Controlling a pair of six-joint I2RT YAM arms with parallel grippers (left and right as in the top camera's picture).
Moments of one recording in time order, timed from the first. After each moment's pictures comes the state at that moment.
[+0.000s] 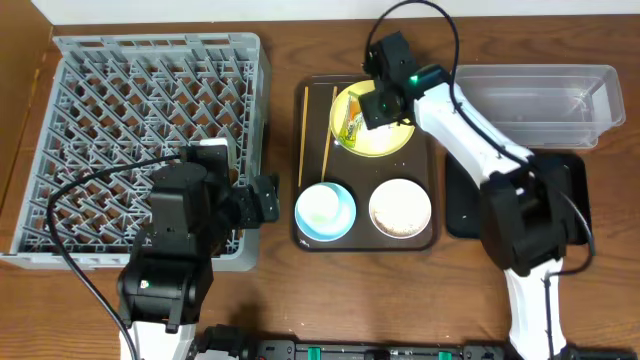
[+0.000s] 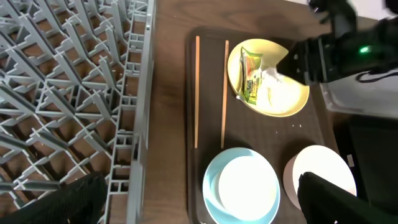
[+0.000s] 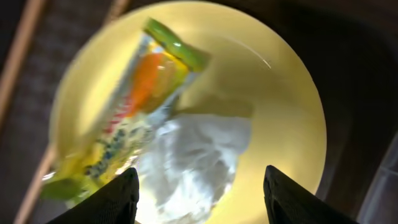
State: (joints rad) left arm -0.10 0.84 0.93 -0.79 0.13 -0.22; right arm 0.46 2.24 1.85 -0.72 -0.01 0.15
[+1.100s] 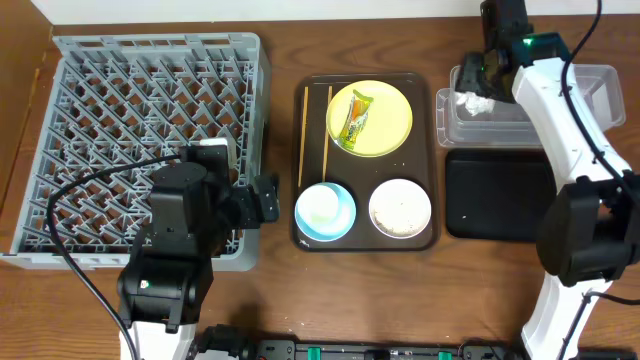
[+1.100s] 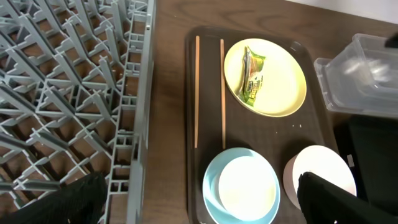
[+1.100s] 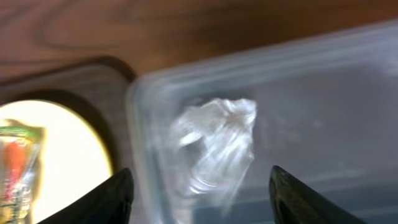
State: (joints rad) left arm -0.10 0.84 0.93 -0.79 0.13 -0.22; right arm 0.17 2.06 1.86 -0.91 0.09 0.38
